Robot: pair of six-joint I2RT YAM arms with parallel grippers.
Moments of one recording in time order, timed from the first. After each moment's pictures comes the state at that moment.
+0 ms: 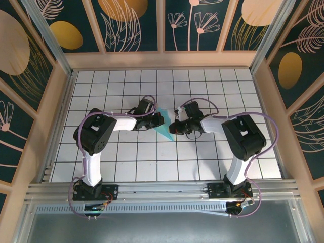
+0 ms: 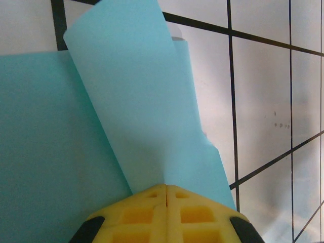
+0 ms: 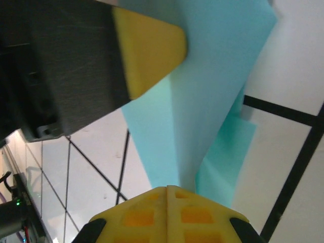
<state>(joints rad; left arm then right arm) -0.58 2.00 1.04 0.12 0.35 -0.77 0.52 1.79 0.86 -0.04 -0.62 0.49</state>
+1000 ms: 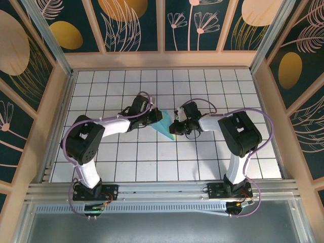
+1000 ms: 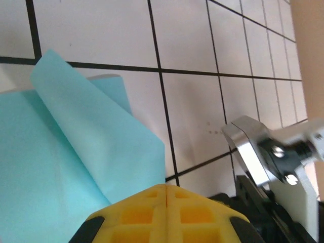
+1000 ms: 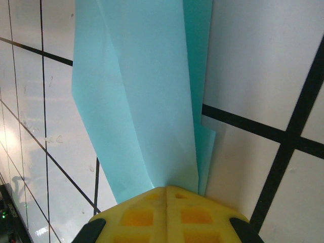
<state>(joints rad) -0.58 1.80 0.95 0.17 0.33 -0.78 0.52 1.85 0.89 -0.06 -0.58 0.49</state>
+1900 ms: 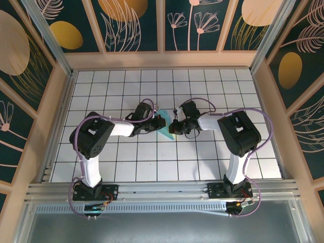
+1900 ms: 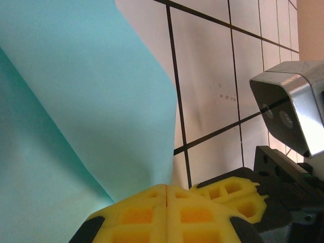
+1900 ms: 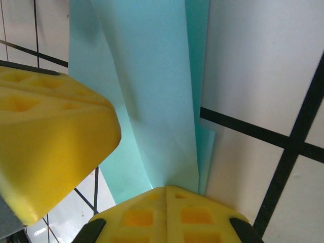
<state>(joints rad) -0.60 1.93 0.91 0.32 0.45 -0.84 0.53 1.86 0.93 -0.10 -0.57 0.49</state>
